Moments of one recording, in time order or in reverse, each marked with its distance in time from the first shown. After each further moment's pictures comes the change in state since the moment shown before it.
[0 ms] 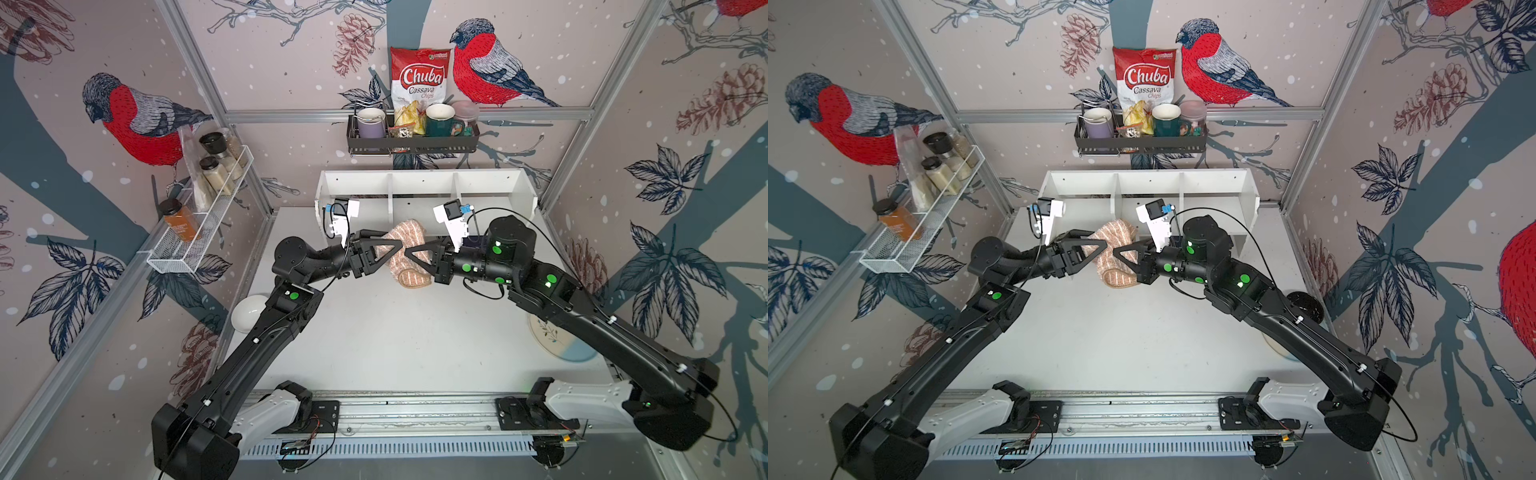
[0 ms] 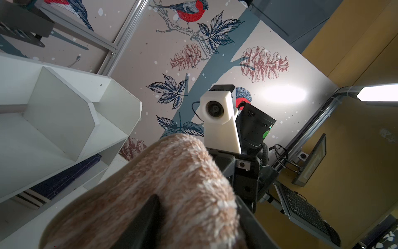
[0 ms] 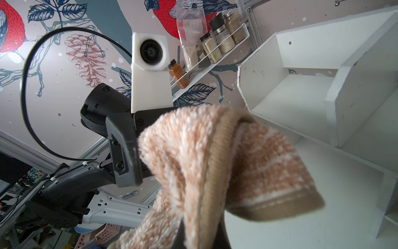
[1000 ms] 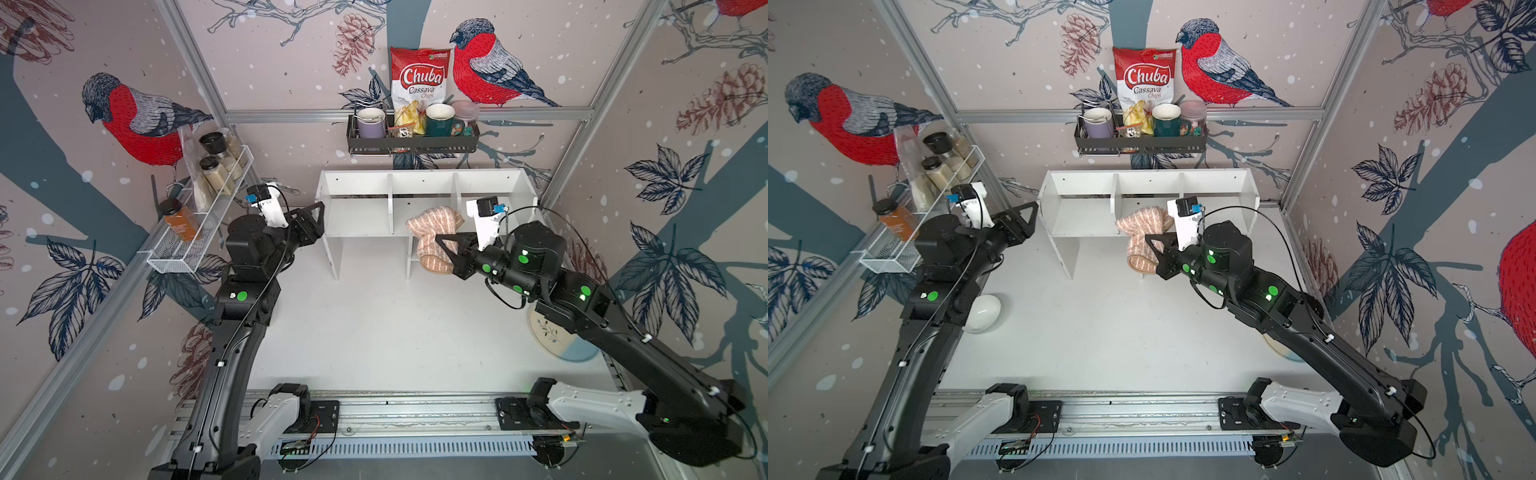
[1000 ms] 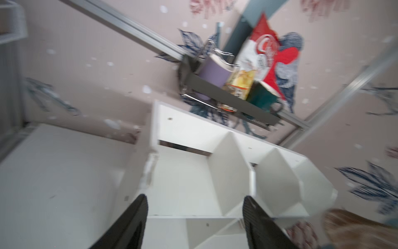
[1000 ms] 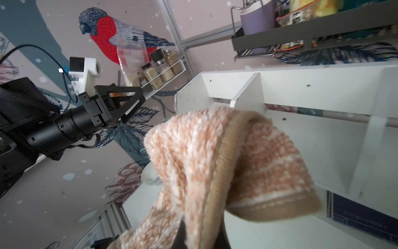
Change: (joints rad) left arm 0.291 -0.109 0.266 -0.777 -0.594 0.429; right arm 0.013 -0.117 0.006 -0.151 0.347 -0.124
